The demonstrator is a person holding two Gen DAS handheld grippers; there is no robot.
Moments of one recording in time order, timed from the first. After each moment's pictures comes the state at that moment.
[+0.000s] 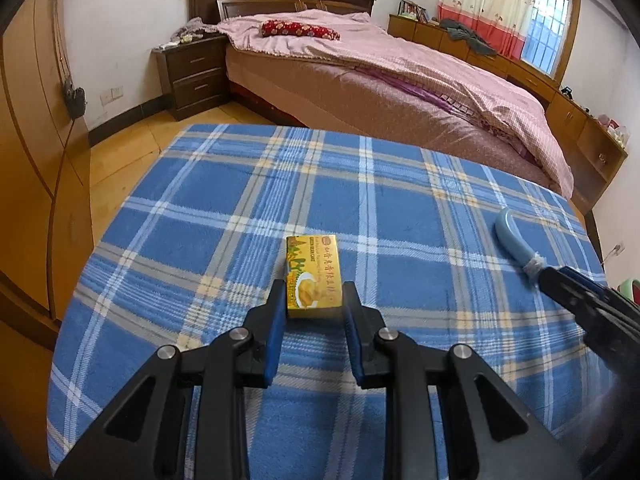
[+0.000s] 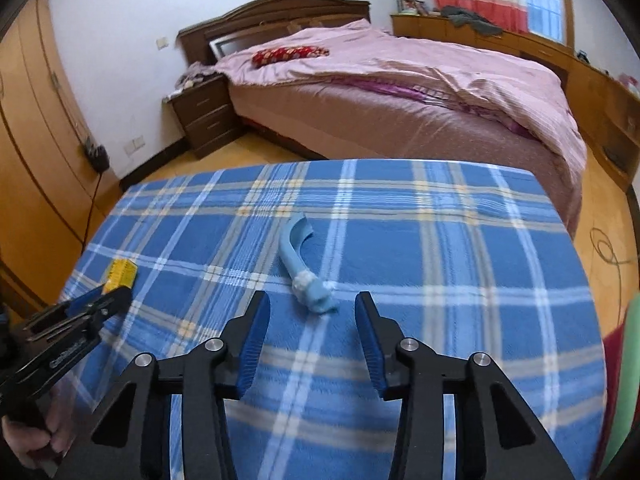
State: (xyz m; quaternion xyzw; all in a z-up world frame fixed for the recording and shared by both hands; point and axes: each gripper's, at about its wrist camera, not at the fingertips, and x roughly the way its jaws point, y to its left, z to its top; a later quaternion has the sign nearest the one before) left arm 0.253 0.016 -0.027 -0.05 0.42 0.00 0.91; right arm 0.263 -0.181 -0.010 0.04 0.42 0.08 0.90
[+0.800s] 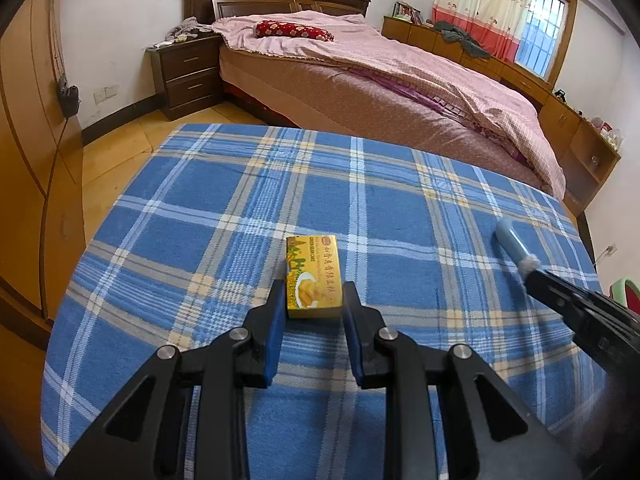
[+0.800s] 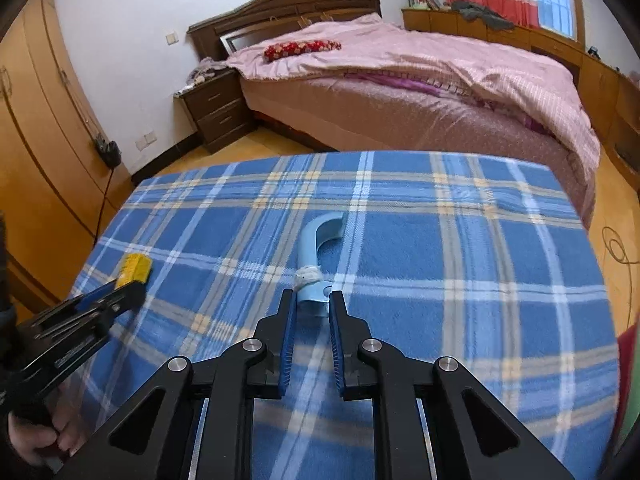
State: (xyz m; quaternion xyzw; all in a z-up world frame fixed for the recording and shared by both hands) left arm 0.252 0.015 -0.027 -0.06 0.42 -0.02 0.91; right arm 0.255 -0.180 -0.006 0.06 0.42 0.11 0.90
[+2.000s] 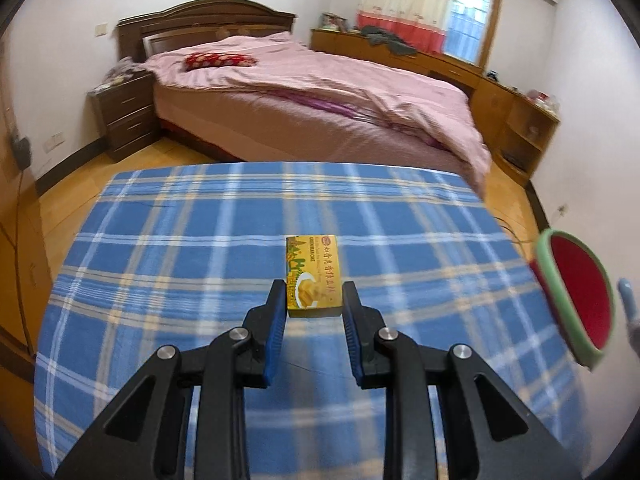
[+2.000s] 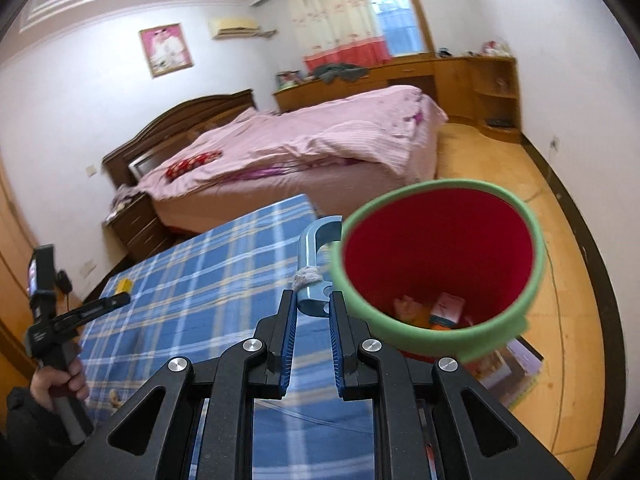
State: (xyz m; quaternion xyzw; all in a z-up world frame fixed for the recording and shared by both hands) left arm 0.184 -0.064 0.027 -0.02 0.38 -0.13 0.91; right arm 0.000 -0.335 0.063 0.18 0.27 -0.10 0.94
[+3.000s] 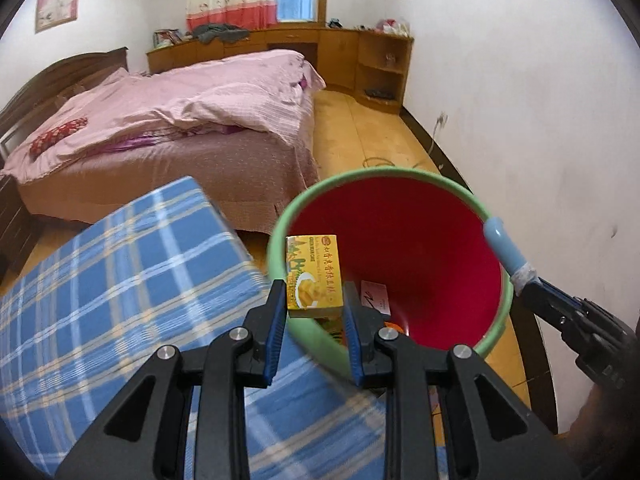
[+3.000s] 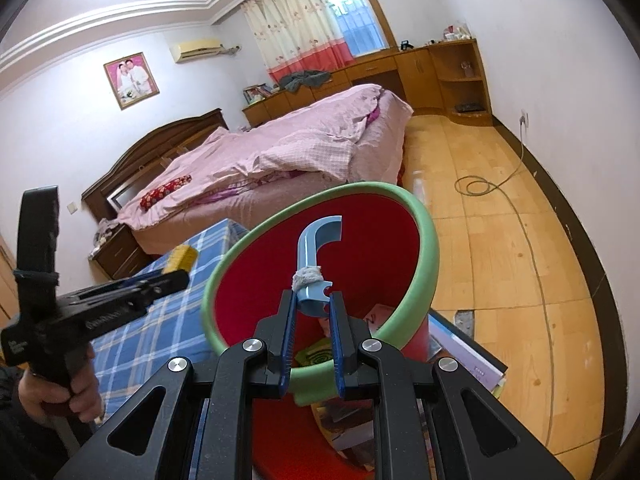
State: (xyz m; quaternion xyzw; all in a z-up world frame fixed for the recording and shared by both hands) left arm 0.124 -0.349 0.040 0.12 0.37 -0.35 0.85; right arm -0.026 -0.457 0.031 0.23 0.26 -0.13 0.93
